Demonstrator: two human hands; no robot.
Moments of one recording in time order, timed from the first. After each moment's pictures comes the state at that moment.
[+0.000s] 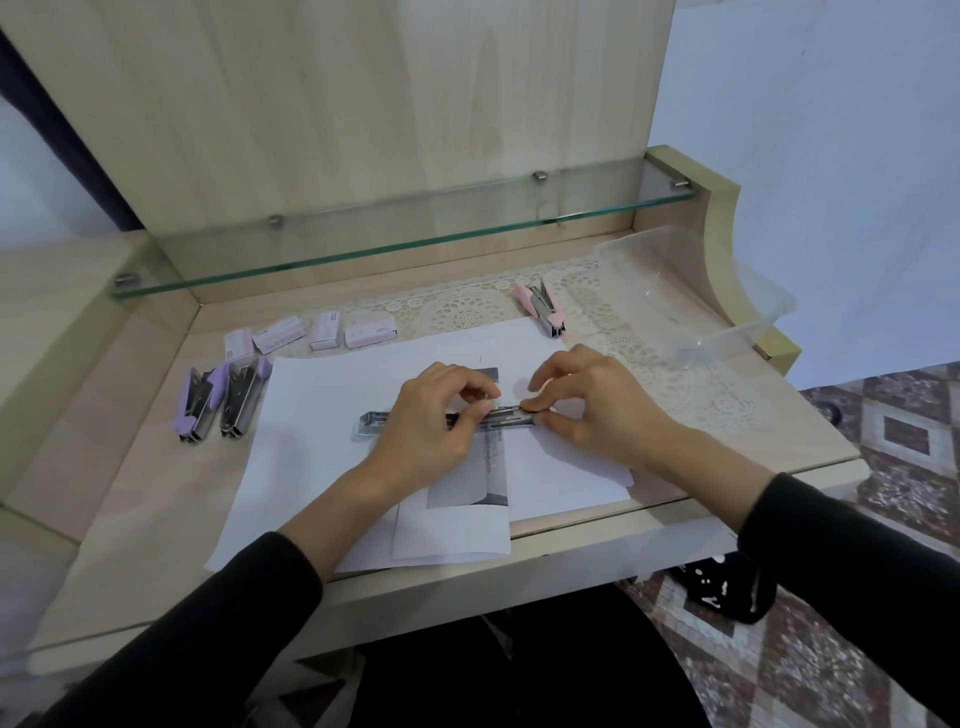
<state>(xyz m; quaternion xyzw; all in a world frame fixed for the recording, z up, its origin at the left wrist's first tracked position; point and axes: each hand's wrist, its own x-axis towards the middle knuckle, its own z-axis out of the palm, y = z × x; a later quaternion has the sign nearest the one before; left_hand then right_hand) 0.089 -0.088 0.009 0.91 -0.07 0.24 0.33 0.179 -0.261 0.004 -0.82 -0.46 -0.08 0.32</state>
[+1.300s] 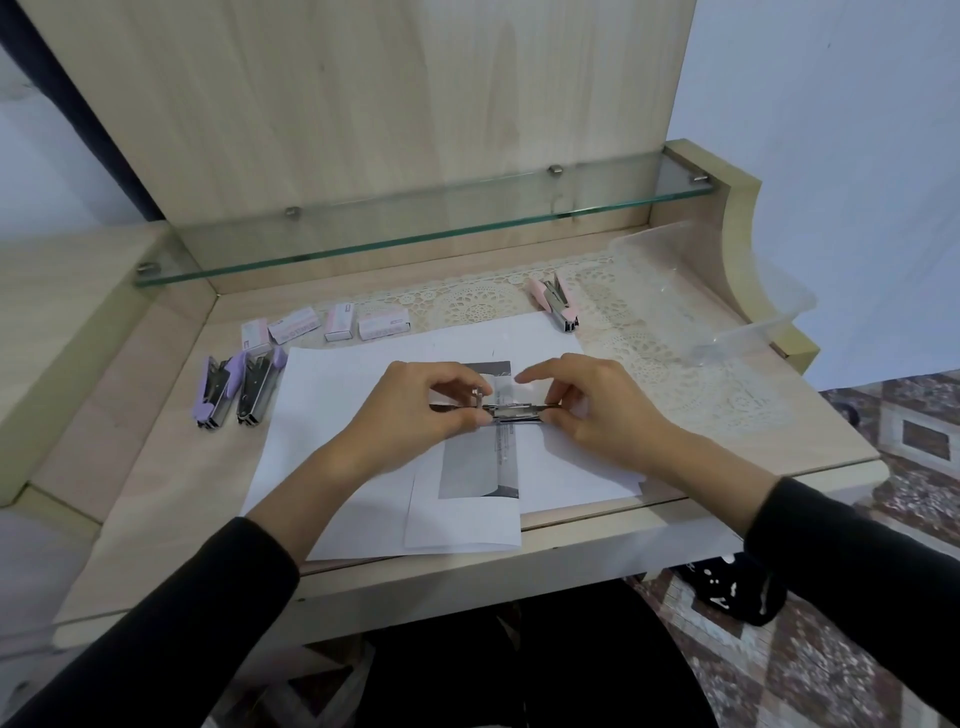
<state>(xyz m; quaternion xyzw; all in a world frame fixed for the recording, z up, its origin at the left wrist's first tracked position) 0.076 -0.069 0.032 0.91 0.03 0.09 0.41 0.164 -0.255 0.015 -0.84 -0.42 0.01 0.34</state>
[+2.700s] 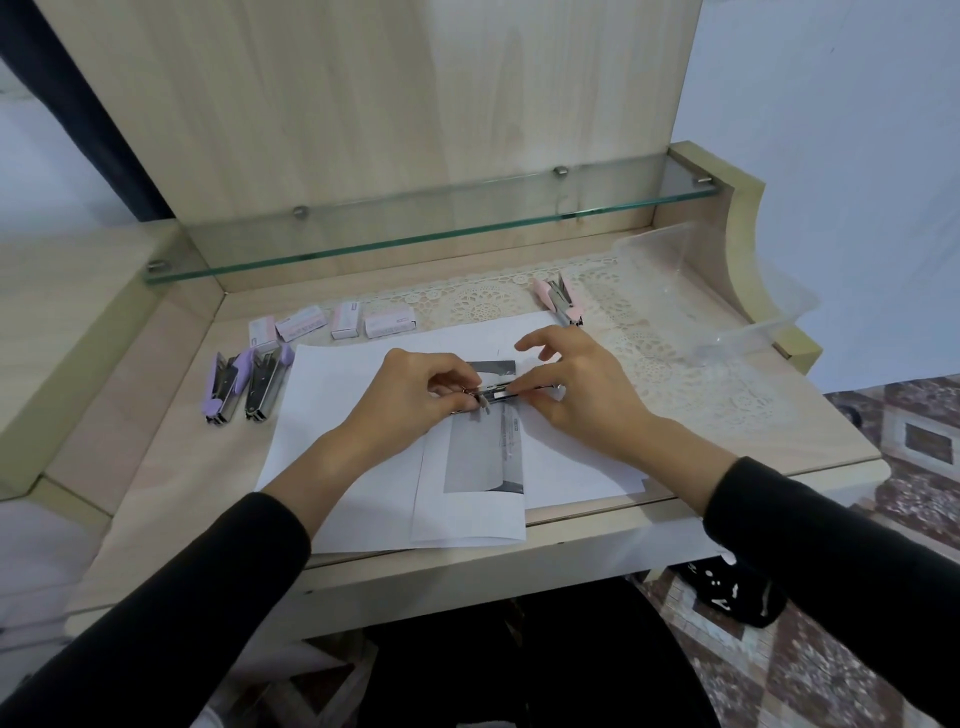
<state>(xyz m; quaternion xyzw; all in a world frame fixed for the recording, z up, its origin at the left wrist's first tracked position) 0.086 -0.055 0.024 0.92 0.01 0.14 0.36 0.172 -0.233 0.004 -0.81 -0.47 -0.15 0.31</state>
